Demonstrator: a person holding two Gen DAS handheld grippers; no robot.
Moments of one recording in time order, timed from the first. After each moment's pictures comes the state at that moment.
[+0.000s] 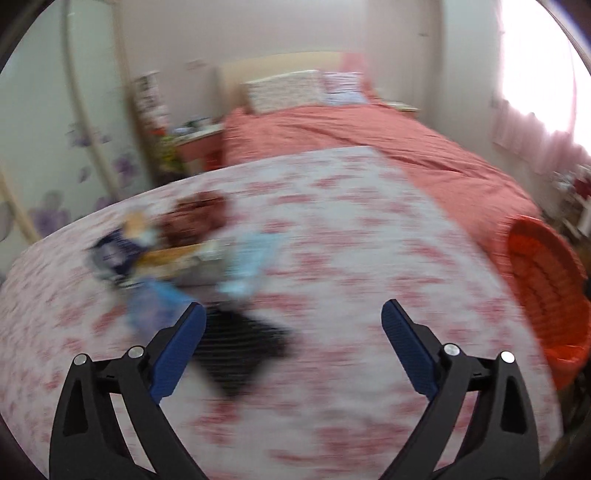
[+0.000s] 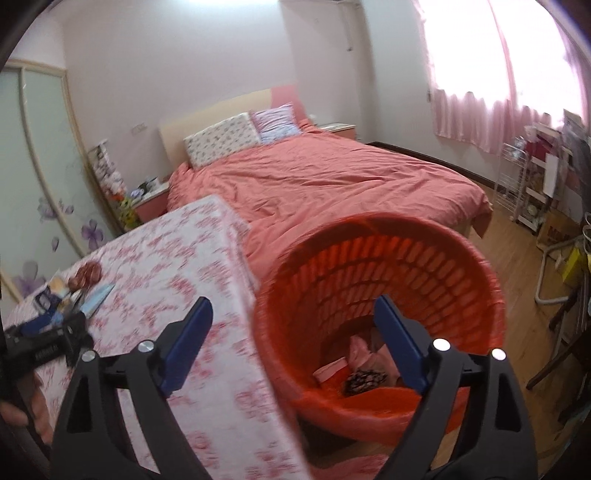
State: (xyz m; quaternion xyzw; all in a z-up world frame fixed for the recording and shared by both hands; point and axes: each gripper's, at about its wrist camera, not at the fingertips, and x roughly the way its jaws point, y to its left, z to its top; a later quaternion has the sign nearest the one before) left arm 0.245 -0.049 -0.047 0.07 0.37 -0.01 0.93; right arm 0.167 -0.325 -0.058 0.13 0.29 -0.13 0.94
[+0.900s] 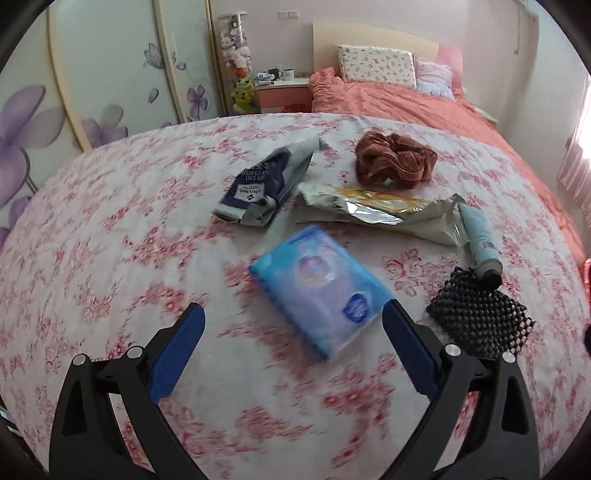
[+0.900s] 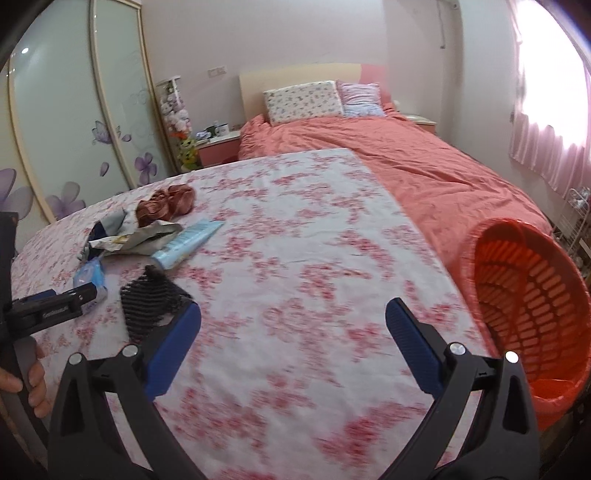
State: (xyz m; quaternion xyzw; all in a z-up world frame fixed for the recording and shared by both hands) left arm 0.258 0.112 -0.082 -0.03 0.43 0.08 0.90; right arm 0.244 -0.151 -0.082 0.05 0.35 0.00 0.94
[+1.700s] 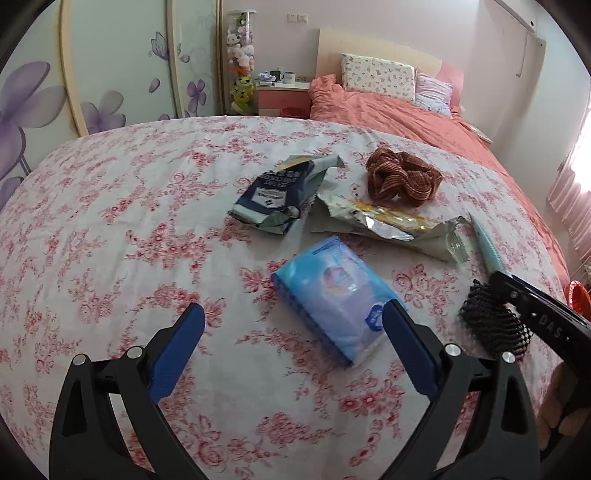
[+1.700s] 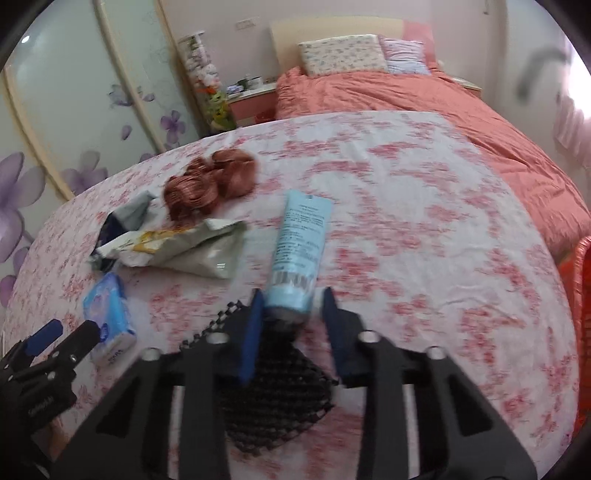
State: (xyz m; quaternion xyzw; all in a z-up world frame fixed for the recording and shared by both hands) left arm 0.262 0.127 -0.081 -0.07 0.42 0.07 0.90; right arm 0.334 -0.085 -0.105 0.06 0.44 0.05 0.90
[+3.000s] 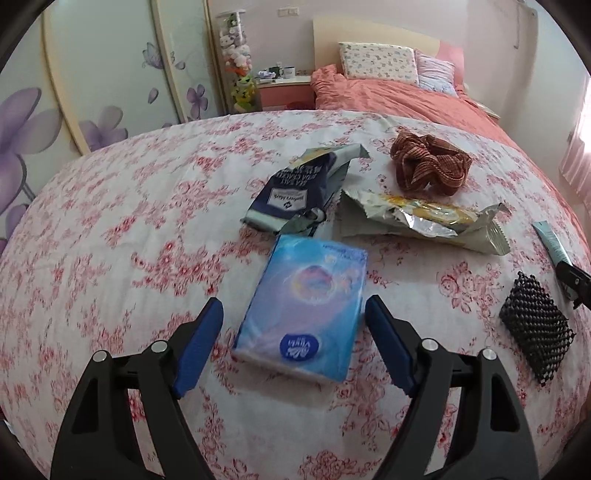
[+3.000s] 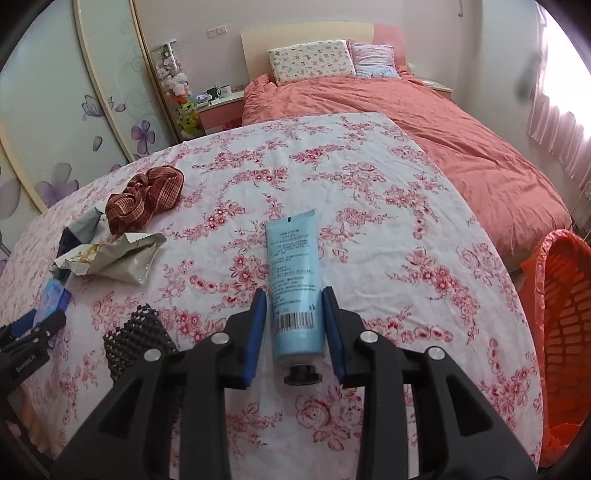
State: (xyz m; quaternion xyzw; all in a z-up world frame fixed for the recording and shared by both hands) left arm 0.281 0.136 -0.095 0.00 0.43 0.08 0.90; right arm 0.338 -0.135 -0.109 0.05 0.43 0.00 0.90
